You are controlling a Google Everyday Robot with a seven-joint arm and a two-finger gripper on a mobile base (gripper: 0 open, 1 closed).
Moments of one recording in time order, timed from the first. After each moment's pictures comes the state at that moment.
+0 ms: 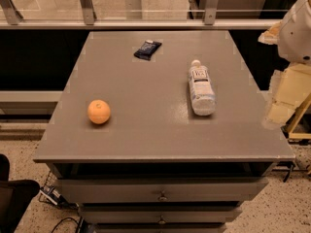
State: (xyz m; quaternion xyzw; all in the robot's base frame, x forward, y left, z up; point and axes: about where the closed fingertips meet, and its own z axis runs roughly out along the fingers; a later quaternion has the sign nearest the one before) arm 0.438 -0.214 0.985 -0.60 0.78 -0.04 0.17
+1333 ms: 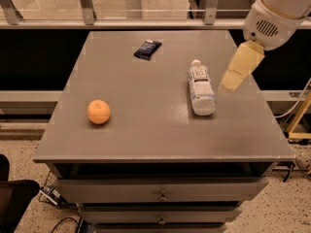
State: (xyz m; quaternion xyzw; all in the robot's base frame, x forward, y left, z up) arm 0.515 -0.206 0.960 -0.43 0.89 0.00 0.14
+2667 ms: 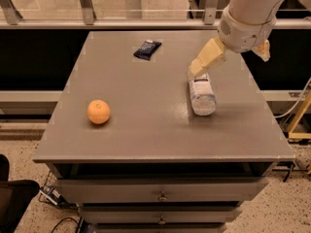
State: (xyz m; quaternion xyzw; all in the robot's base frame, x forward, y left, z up) arm 0.548 -0.197 0.933 -0.13 0.99 -0.03 0.11
